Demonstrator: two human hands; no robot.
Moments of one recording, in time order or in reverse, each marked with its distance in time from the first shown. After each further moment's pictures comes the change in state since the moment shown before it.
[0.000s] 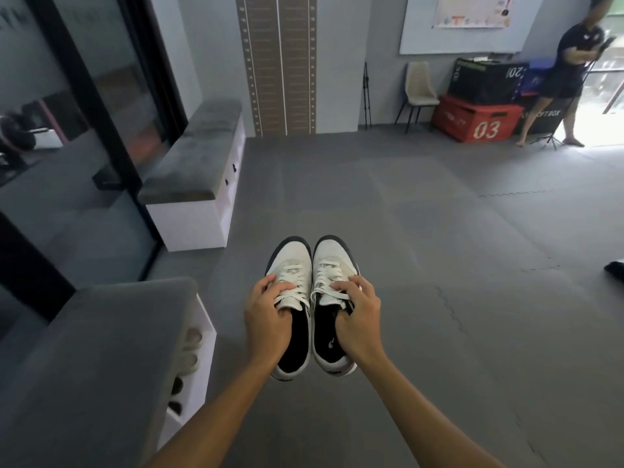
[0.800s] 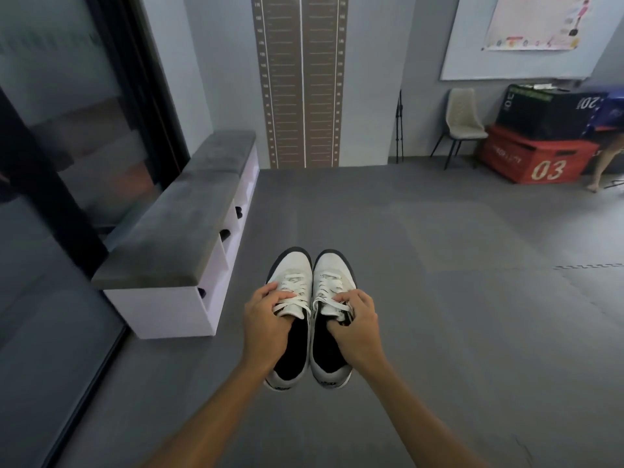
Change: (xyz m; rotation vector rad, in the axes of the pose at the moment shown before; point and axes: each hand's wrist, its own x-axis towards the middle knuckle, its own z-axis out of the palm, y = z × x) left_hand 0.678 -0.100 0.257 -0.006 0.006 -0.017; right_hand 0.704 0.055 0.220 0.086 -0.172 -0.004
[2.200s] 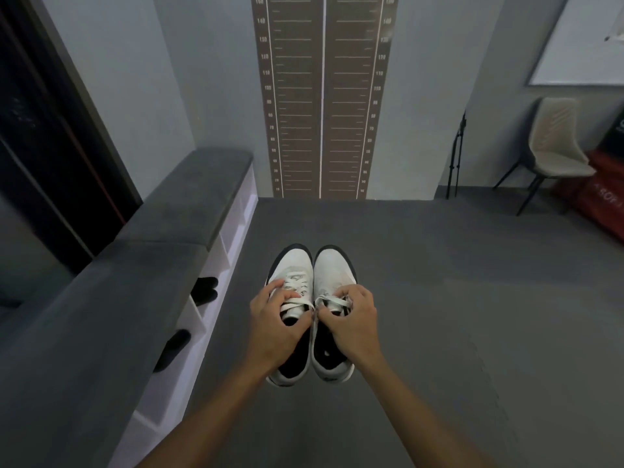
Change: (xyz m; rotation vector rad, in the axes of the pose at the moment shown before) left_hand 1.021 -0.165 0.400 0.004 -0.070 0.008; right_hand 1.114 0.099 0.187 -0.029 0.011 0.033
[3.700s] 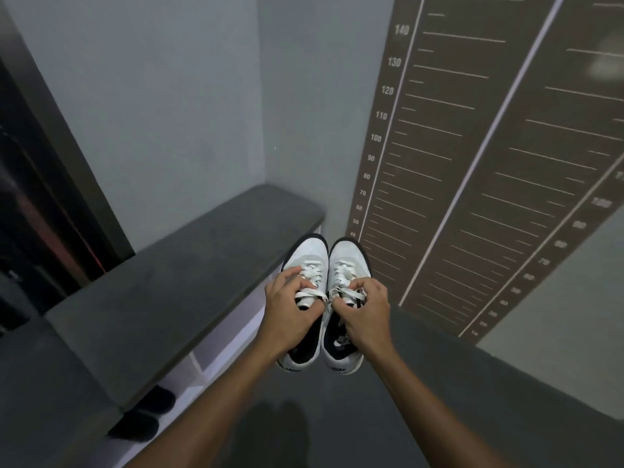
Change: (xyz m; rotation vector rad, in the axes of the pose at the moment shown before) left_hand 0.974 -0.202 0.188 0.109 0.395 -0.241; right_hand 1.040 -0.012 0.302 -0.019 -0.450 -0.160
